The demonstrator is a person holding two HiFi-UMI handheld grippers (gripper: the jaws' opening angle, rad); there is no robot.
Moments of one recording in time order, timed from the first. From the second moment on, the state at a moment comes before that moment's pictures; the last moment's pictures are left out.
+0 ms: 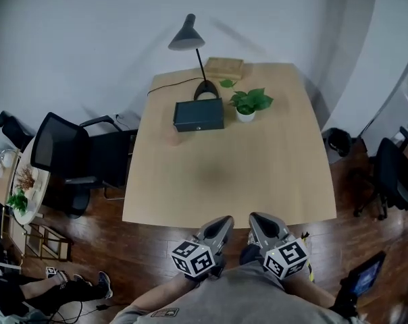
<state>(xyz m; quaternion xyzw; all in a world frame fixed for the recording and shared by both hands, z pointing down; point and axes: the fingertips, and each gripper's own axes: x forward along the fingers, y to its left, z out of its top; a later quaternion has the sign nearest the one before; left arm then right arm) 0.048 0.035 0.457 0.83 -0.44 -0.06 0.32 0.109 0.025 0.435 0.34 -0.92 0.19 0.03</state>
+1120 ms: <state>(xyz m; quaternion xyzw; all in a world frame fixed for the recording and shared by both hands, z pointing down) 0.038 -0.199 0.469 0.82 -0.47 -0.05 0.33 0.108 -0.214 0.460 0.34 -0.92 0.19 0.08</state>
